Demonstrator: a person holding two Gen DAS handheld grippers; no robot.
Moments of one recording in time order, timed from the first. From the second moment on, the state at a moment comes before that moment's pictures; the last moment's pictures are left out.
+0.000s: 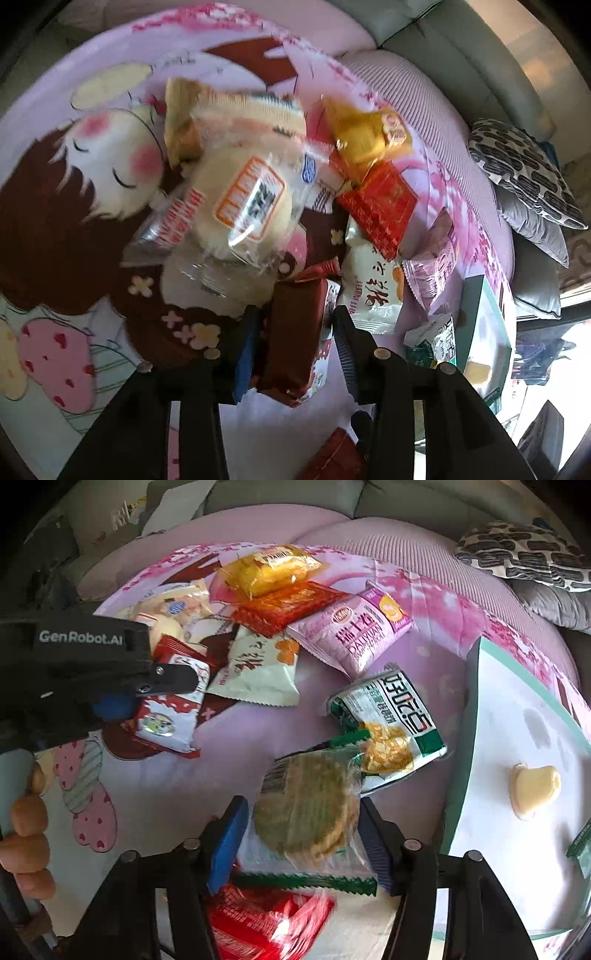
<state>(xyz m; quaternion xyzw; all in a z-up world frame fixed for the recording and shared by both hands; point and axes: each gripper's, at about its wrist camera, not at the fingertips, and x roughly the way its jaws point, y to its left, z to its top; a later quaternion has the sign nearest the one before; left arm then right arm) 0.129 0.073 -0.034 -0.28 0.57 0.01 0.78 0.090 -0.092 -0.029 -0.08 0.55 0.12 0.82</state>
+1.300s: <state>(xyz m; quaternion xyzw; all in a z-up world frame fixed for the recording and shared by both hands) 0.116 0.049 0.022 -0.25 0.48 -0.04 0.84 0.084 -0.115 0.021 -0.01 0.50 0.14 0.86</state>
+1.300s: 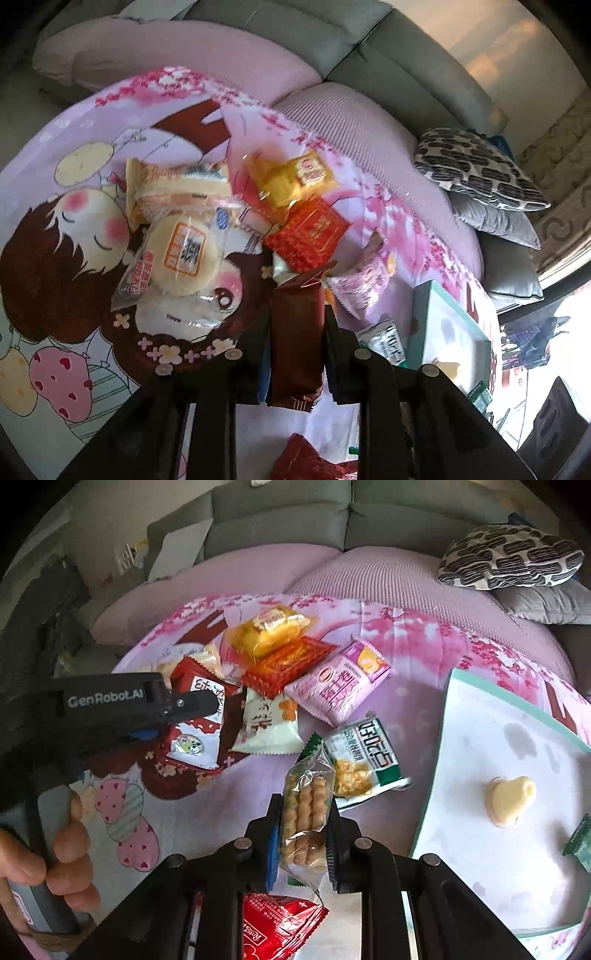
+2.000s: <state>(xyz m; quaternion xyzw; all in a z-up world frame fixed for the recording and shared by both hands) 0.117 -0.092 0.062 -0.14 0.44 -0.20 0.86 0.075 -0.290 0.062 0.11 0.44 -0.06 0.89</state>
